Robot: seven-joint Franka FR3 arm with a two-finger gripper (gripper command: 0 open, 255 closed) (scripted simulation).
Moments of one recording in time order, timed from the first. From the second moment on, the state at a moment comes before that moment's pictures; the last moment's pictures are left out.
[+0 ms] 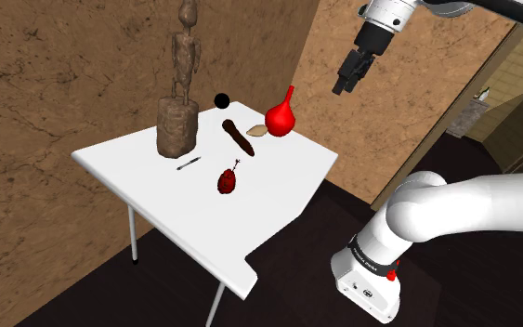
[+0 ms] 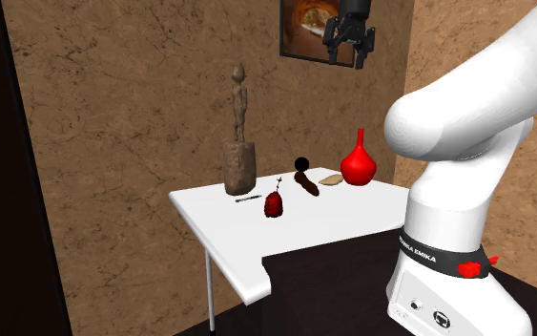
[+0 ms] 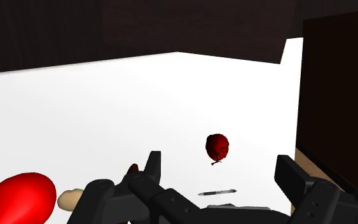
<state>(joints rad) 0.02 -0.82 -0.05 -2.28 0.01 1.53 -0.11</state>
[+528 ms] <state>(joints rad) 0.03 -0.75 -0.02 -2.41 0.01 1.75 -0.10</state>
